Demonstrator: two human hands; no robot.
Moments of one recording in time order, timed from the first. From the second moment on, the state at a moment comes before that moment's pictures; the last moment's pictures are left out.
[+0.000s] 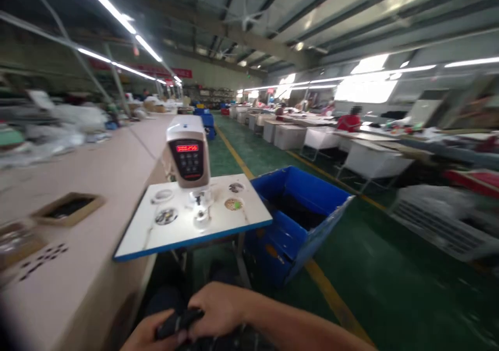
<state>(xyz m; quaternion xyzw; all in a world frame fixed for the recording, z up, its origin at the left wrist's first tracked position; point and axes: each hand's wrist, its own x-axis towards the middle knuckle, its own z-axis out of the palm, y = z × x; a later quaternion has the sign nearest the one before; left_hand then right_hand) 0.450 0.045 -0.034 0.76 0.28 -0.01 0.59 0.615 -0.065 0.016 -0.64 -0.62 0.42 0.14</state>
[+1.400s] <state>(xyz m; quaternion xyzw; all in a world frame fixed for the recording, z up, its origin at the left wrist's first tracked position) 0.601 0.207 0.000 0.68 0.26 -0.02 0.68 0.773 0.069 -0.007 -0.65 -0.50 0.41 0.39</state>
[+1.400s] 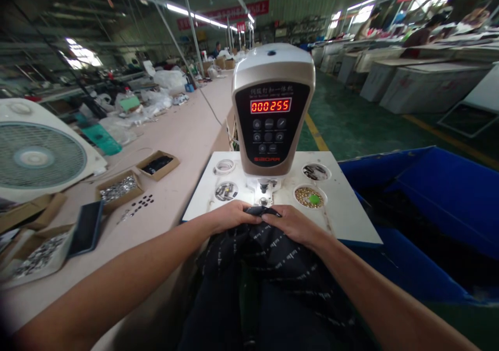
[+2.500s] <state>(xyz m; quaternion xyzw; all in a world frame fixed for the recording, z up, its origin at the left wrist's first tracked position) 0.651 0.253 -0.016 0.67 0.33 0.00 0.66 0.806 0.127 -0.007 -0.77 -0.51 0.25 0.28</state>
